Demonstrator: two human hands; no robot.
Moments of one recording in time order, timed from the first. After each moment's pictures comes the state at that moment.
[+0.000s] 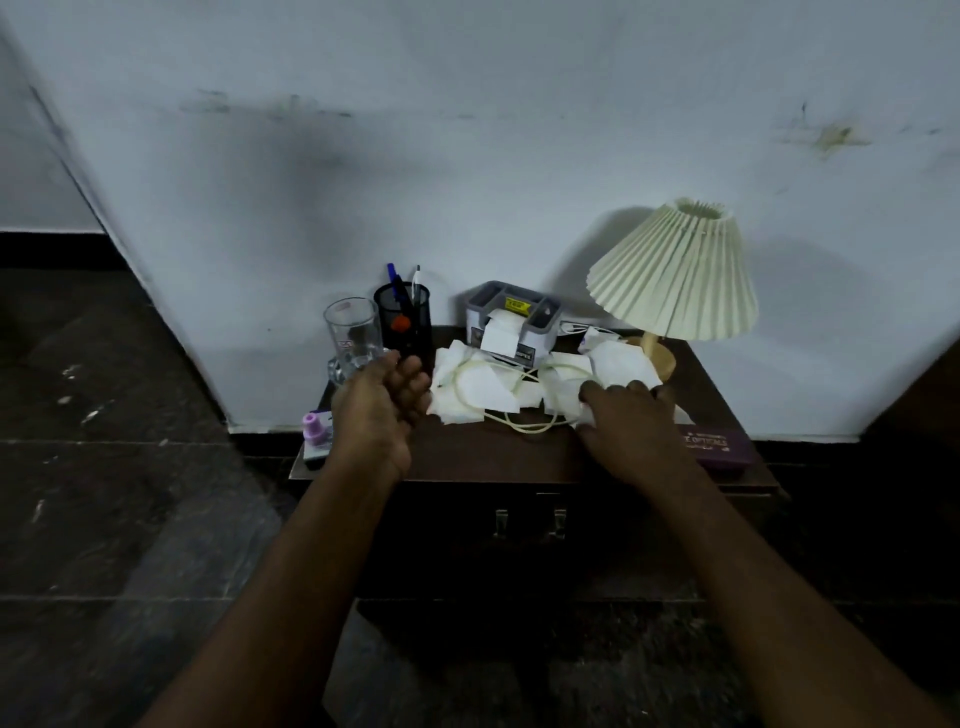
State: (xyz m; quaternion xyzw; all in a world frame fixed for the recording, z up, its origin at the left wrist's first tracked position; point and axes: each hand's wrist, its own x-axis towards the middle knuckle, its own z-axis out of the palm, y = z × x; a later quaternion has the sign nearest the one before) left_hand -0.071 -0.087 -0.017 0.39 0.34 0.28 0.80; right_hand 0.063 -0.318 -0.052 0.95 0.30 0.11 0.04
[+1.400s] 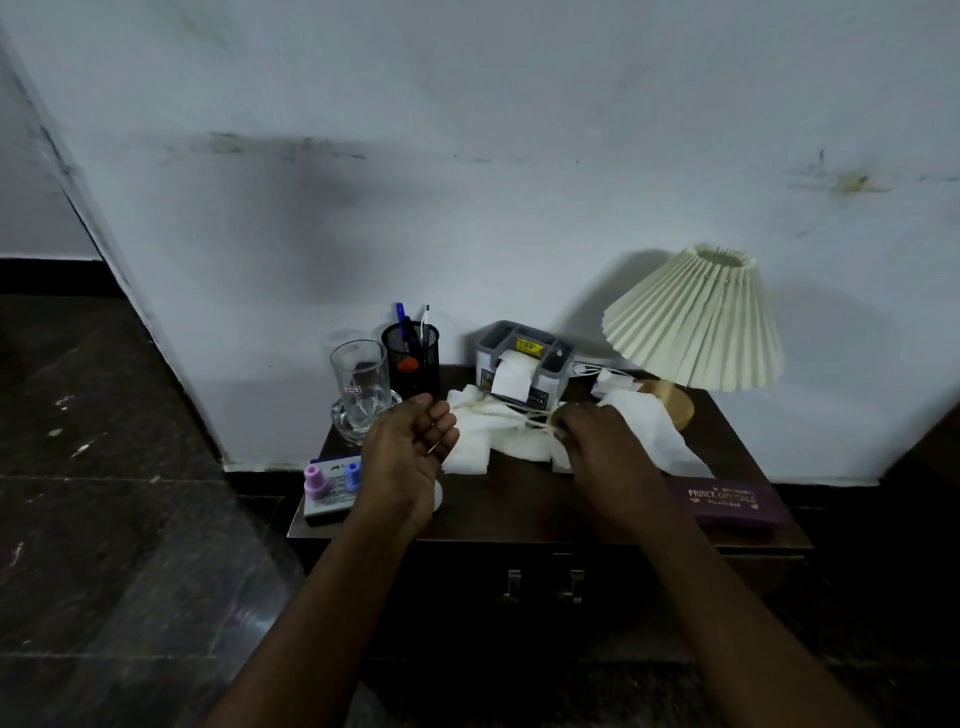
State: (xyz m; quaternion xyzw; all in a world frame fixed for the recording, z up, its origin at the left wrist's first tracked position) left_hand -0.044 -0.077 -0.036 0.35 0.29 0.28 0.85; right_hand 0.087 -0.270 -0.064 0.87 0.42 0.13 -0.22
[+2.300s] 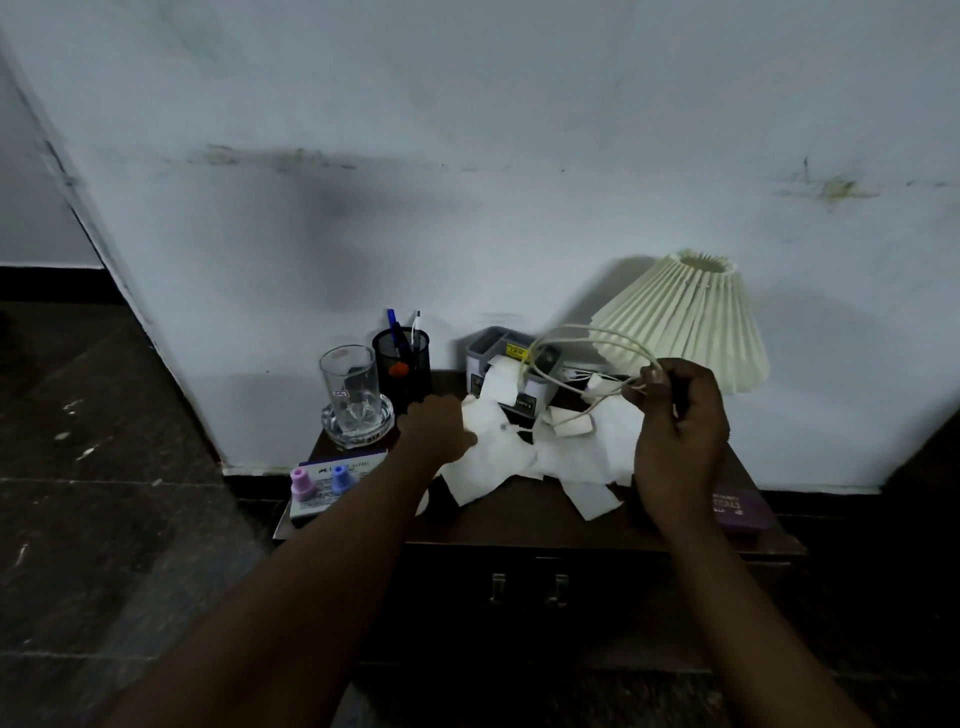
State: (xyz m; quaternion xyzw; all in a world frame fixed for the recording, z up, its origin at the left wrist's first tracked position) left_hand 0.060 -0.040 -0.082 0.96 0.25 -0.03 0.11; right_hand 0.072 -0.308 -0.013 0.66 0.18 0.26 -0.68
